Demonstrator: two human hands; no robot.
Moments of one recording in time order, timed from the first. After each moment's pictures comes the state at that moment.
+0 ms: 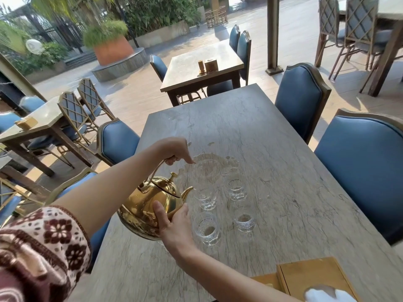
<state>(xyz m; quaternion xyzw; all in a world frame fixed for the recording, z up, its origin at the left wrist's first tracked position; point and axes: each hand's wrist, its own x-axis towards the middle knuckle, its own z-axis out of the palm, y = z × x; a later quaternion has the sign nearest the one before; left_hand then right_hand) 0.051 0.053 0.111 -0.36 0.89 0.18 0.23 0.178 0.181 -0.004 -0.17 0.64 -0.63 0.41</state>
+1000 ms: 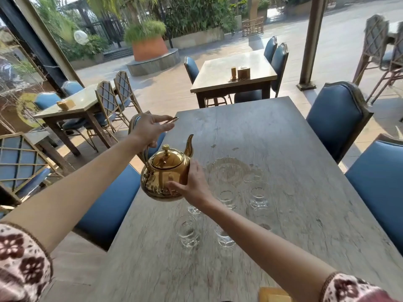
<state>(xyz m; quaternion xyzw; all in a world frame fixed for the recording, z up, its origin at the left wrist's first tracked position) 0.171 -0.025 0.156 -0.35 0.81 0.41 -0.24 0.123 0.116 0.014 -0.44 0.71 -0.51 0.23</state>
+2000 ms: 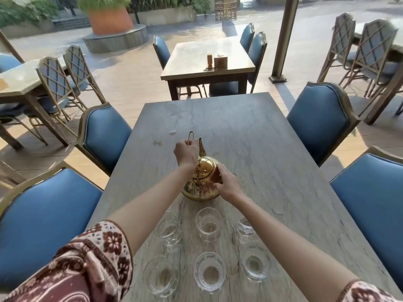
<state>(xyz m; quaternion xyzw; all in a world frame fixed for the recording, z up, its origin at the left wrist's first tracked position) -0.024 -0.037 0.005 -0.47 0.67 0.48 -0.33 -0.070 0.084 -0.075 -0.35 0.82 -0.39 0.23</state>
